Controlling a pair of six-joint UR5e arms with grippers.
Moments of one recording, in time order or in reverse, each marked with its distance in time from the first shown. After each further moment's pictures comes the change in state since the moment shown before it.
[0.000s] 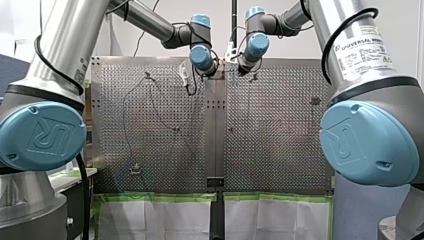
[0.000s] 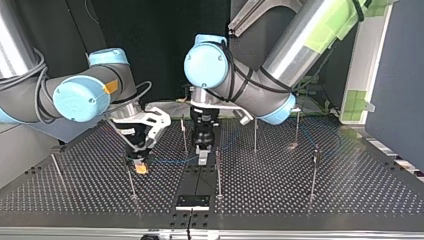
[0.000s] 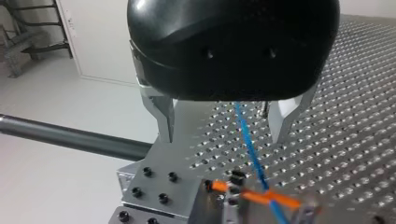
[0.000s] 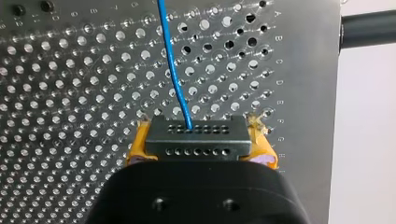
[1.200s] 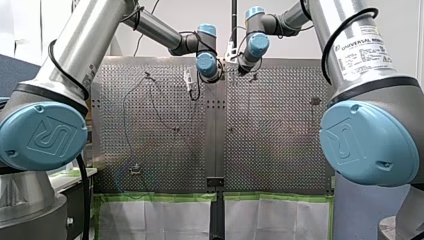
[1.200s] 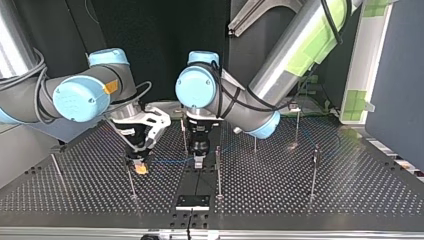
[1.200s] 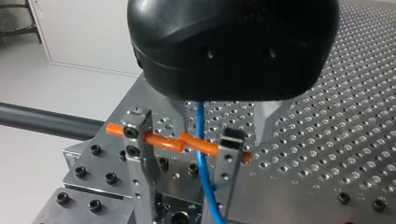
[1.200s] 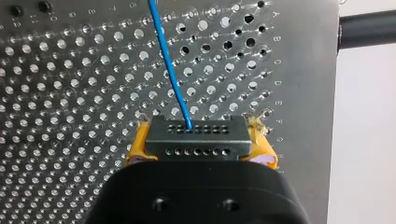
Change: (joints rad) left arm 0.004 -0.113 0.107 -0.056 -0.011 0.022; right arm 0.000 0.000 -0.001 -0.003 -0.002 0.000
